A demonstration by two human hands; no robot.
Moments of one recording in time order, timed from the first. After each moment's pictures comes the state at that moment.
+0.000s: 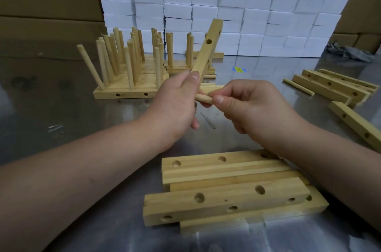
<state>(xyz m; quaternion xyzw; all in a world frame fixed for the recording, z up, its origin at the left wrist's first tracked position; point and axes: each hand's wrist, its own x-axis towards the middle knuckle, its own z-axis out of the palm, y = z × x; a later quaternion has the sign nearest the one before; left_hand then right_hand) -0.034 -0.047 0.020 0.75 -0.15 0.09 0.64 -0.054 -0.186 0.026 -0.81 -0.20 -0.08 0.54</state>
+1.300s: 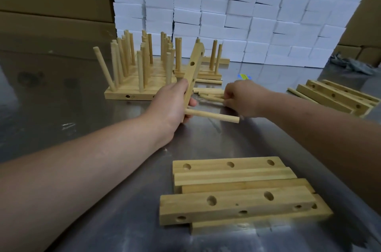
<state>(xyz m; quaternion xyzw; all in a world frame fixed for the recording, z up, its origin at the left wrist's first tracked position) -0.004 -0.030 0.009 0.70 0.00 0.05 0.71 0.048 -0.199 0.028 -0.99 -0.10 -0.06 0.00</state>
